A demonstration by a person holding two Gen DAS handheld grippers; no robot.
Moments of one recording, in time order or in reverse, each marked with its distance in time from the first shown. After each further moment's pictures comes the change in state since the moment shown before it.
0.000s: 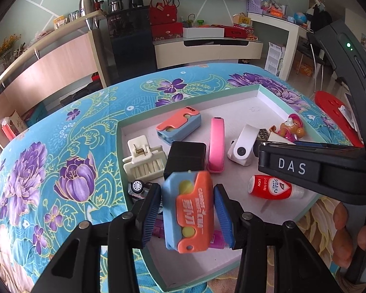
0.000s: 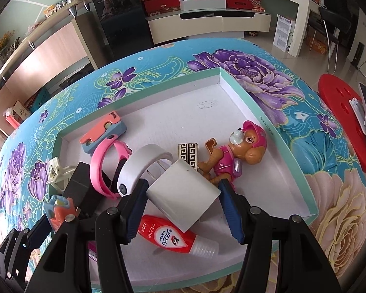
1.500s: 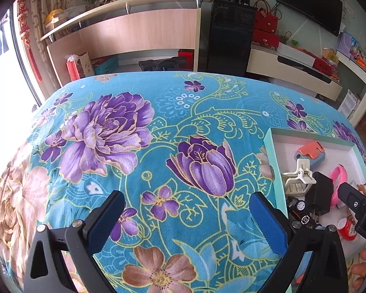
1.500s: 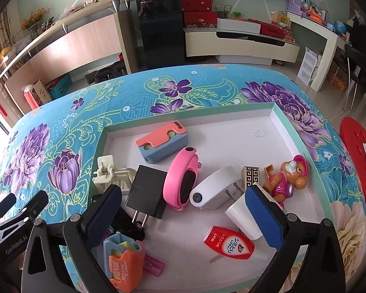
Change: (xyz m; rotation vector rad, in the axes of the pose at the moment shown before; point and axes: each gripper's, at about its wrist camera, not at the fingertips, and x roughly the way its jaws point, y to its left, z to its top) left arm -0.008 0.156 -0.023 -0.421 0.033 0.282; right arm -0.014 0.075 -0.001 -0.188 -0.092 0.047
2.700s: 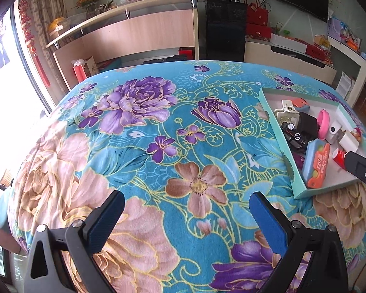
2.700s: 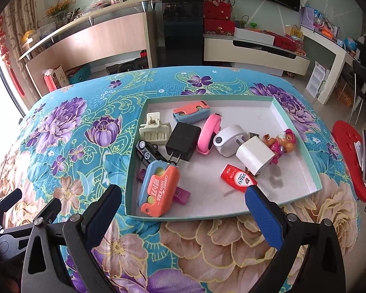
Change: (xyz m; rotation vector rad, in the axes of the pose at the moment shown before) left arm -0.079 0.030 -0.088 0.084 0.000 0.034; right arm -0.078 0.027 -0.069 -0.105 -0.028 0.042
